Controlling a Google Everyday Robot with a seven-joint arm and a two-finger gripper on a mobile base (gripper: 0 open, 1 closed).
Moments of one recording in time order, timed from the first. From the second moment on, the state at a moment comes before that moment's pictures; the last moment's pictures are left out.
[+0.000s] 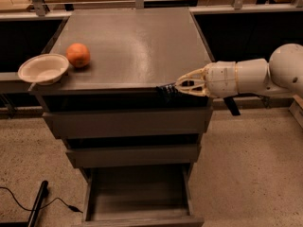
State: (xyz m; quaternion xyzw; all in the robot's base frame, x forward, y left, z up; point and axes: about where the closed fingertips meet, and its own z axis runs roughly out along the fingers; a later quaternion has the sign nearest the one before) arm 0.589 -0.098 0.850 -0.75 0.35 0.05 0.56
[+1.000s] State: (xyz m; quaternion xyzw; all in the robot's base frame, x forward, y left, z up) arm 0.667 -0.107 0.906 -0.71 0.39 0.01 0.58
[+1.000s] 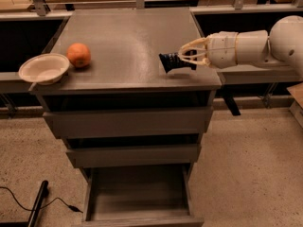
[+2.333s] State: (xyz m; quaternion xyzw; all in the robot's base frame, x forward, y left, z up) arm 0.690 -0.097 0.907 -0.70 0.40 0.03 0.60
